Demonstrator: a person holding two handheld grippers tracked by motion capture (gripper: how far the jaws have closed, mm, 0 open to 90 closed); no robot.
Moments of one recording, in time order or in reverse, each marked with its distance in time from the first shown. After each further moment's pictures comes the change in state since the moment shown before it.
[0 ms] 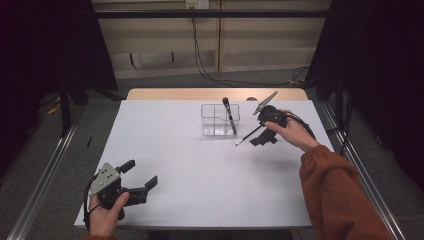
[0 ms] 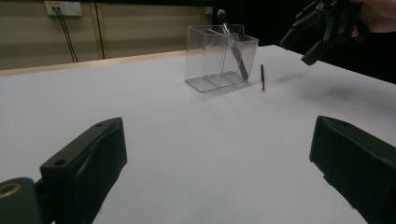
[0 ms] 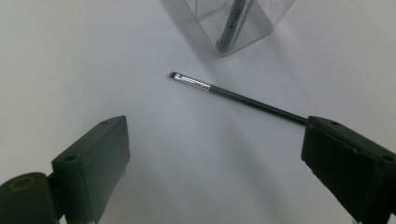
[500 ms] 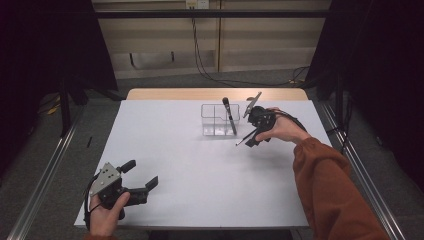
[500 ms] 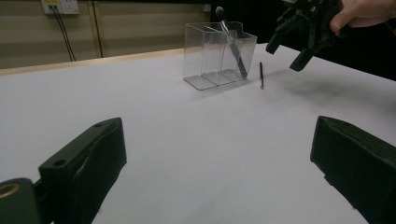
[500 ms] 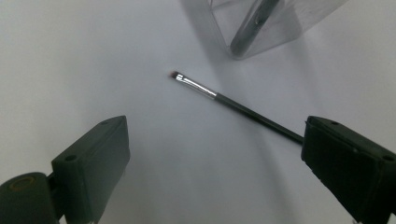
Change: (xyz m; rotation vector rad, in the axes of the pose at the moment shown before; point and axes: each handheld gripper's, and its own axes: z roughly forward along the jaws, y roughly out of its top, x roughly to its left) left arm 0.000 0.000 0.001 0.010 -0.008 0.010; right arm -0.004 0.022 0.027 0.117 0.039 -0.114
